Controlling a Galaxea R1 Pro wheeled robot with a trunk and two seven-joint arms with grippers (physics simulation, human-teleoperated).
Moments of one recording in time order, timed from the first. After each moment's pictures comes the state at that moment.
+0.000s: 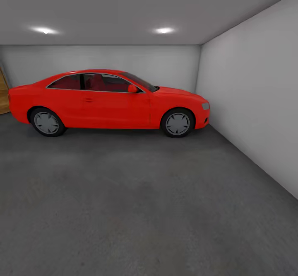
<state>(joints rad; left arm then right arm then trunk) 0.00 0.00 0.00 0.00 0.00 0.00 0.00 0.00 0.00 0.00 0.00 0.00 0.00 0.00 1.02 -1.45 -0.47</state>
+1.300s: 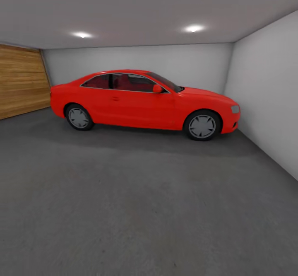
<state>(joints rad) 0.00 0.01 0.02 -0.08 0.10 -0.05 0.00 0.00 0.00 0.03 -0.01 0.05 -0.12 -0.01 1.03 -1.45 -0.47</state>
